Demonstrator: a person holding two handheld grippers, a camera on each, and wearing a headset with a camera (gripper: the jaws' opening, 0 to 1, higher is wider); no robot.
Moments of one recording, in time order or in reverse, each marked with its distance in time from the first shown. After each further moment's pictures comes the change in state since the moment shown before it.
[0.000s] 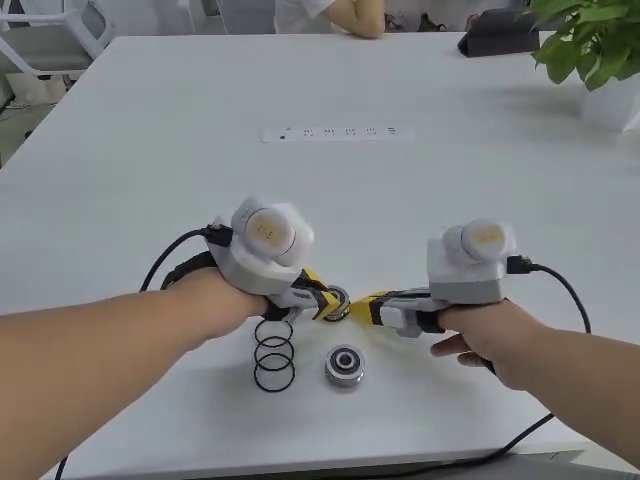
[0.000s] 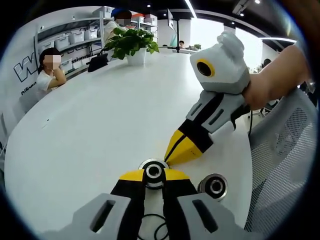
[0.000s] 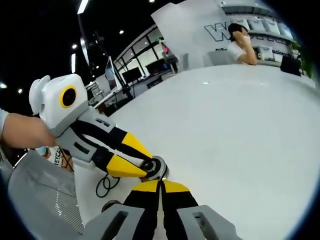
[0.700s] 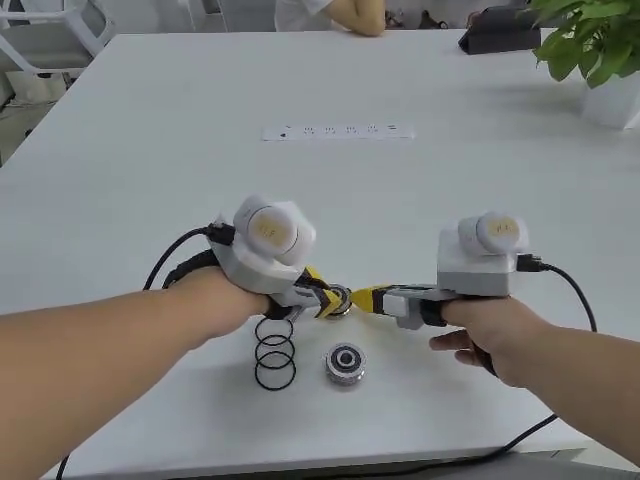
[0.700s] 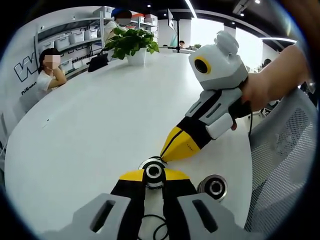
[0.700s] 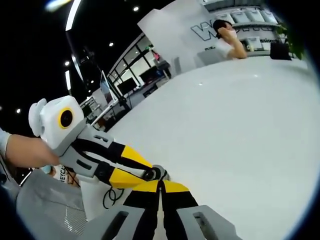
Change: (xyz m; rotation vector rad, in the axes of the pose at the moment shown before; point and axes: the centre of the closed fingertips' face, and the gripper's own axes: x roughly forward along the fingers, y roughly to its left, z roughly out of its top) left arm 0.001 -0.001 0.001 -0.001 0.000 0.003; right arm -0.002 0.002 0.011 0.117 -0.067 0.017
